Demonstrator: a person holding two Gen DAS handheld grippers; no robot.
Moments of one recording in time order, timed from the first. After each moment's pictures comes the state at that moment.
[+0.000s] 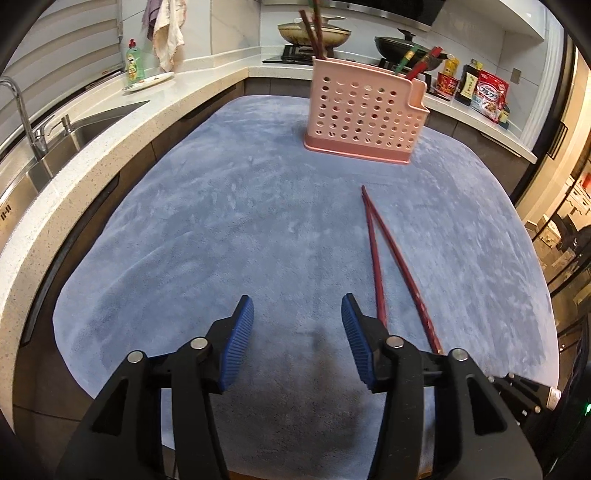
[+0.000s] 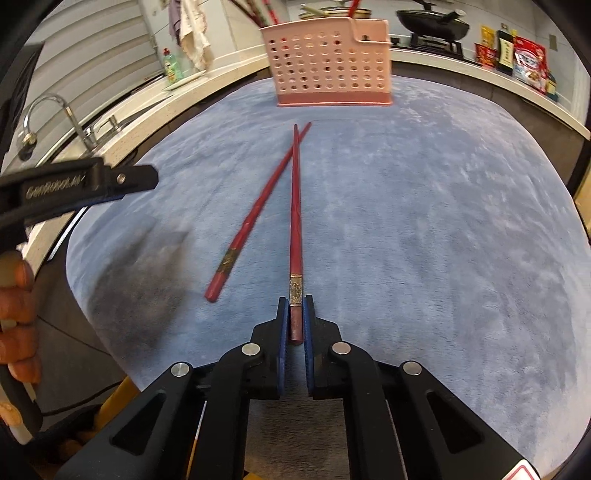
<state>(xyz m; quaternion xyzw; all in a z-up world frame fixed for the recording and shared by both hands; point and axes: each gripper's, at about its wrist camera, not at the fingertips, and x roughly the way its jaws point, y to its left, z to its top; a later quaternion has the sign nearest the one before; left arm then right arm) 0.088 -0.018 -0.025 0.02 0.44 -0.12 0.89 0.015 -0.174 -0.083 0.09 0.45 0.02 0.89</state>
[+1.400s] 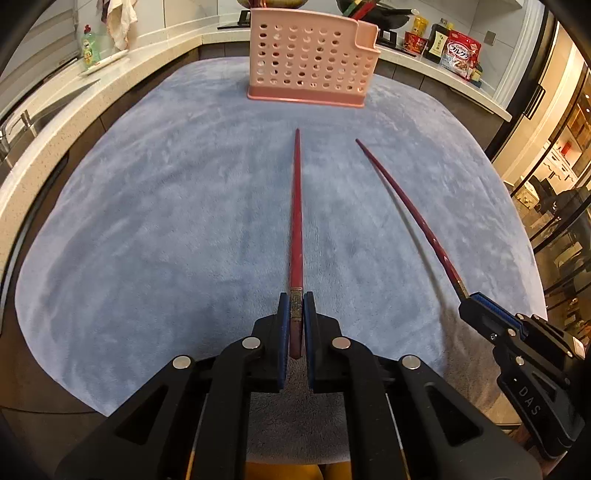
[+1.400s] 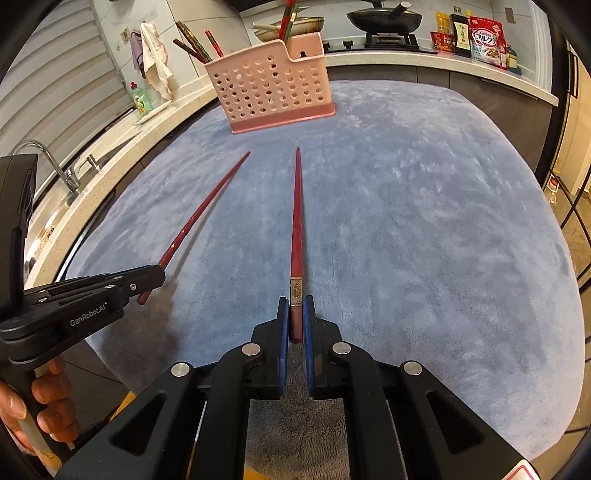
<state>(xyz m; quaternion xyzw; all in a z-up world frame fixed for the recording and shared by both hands) 0.071 -0.054 -0.049 0.04 0.49 -0.18 0.85 -0.002 -0.218 -0.063 0.14 0.43 -0.01 0.89</state>
